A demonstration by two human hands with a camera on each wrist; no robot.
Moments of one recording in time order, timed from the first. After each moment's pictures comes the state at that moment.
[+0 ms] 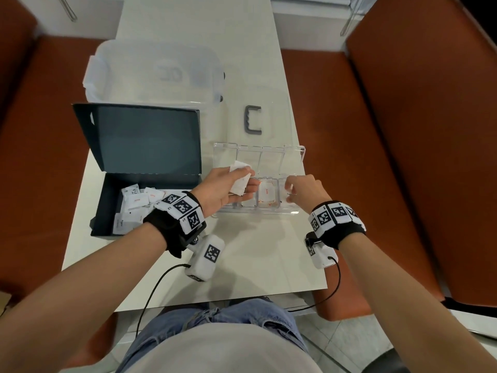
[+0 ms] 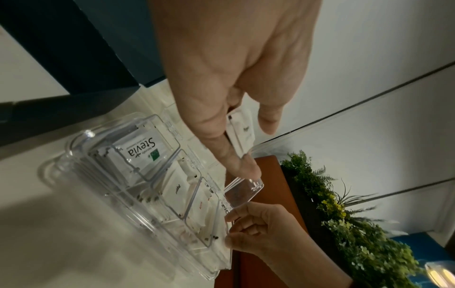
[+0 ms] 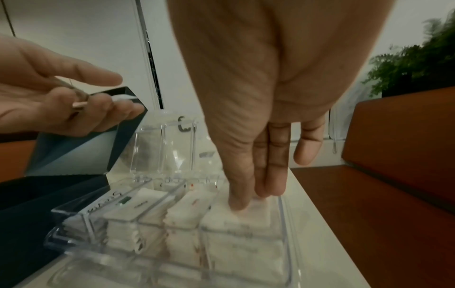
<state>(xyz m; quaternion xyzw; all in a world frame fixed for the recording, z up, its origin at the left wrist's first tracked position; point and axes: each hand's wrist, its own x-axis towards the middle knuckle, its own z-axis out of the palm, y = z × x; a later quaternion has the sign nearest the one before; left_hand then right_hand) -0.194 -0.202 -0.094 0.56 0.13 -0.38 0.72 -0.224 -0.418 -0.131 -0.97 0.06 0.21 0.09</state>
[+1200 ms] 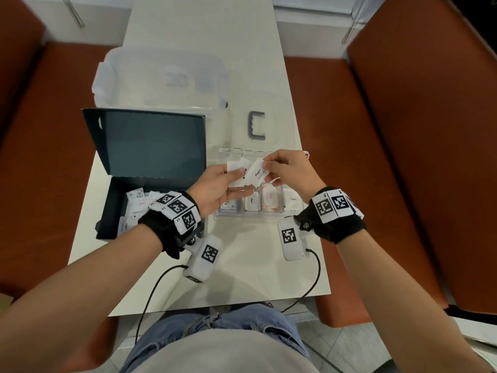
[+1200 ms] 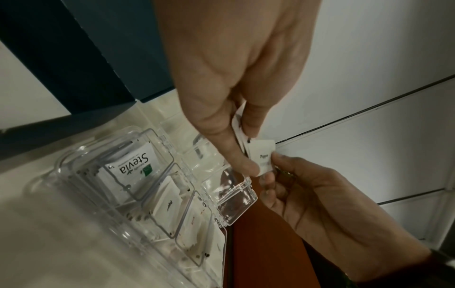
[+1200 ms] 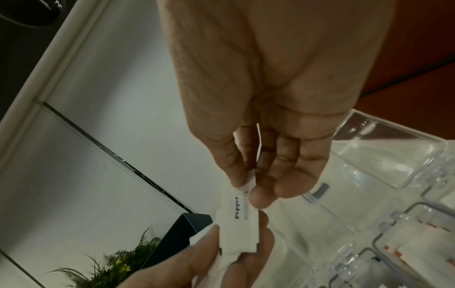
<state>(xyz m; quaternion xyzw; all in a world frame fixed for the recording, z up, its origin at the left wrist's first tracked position) -0.186 -0.187 -0.090 0.53 0.11 -0.35 0.76 -0.200 -0.367 -0.072 -0.80 0.14 0.11 0.58</state>
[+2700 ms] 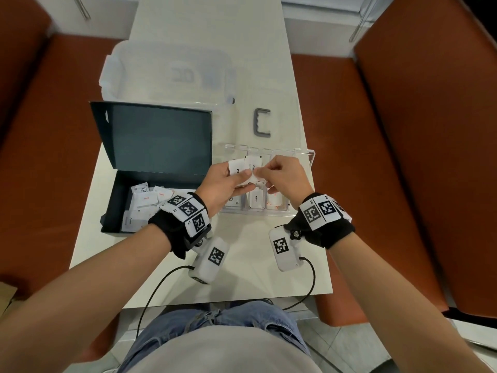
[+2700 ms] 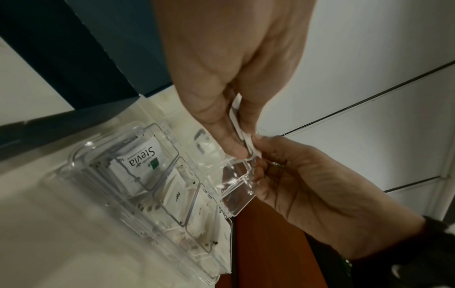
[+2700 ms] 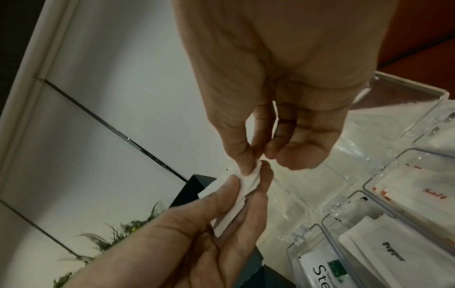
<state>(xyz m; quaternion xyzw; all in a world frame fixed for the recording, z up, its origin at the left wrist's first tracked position) -0.194 -0.186 -0.099 0.59 0.06 -0.29 0.76 -0.206 -0.343 -0.089 -0.82 0.18 0.08 0.54</state>
